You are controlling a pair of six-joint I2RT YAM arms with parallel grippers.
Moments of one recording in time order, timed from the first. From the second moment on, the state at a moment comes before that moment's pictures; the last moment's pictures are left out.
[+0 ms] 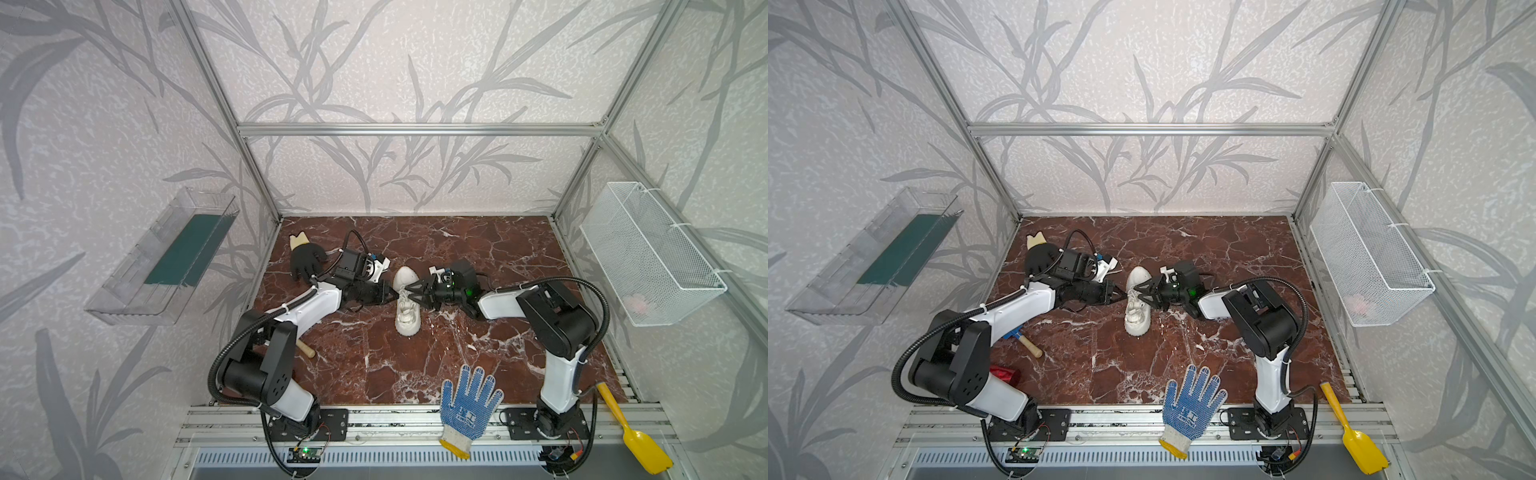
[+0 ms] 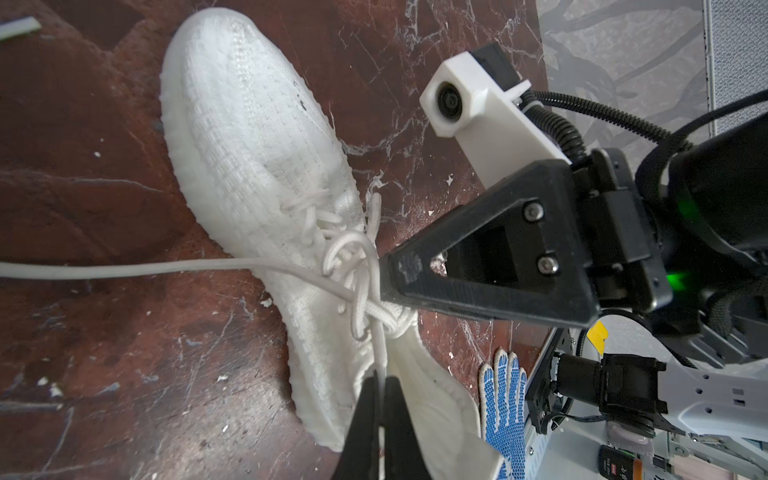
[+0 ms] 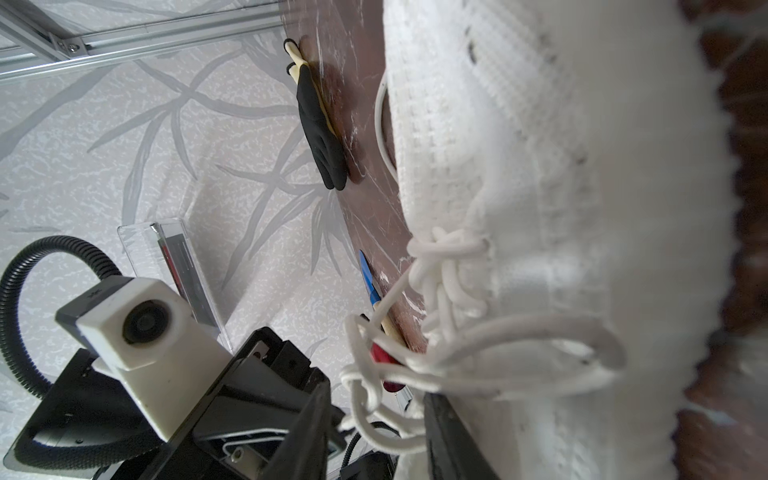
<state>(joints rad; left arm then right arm) -0.32 1.54 0.93 -0.31 0.66 -0.34 0.55 1.93 0.89 0.61 -0.72 1.48</state>
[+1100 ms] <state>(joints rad) -0.25 1.49 1.26 -0.35 0.69 -0.44 0.62 1.76 1.29 -0.14 -0.46 0.25</state>
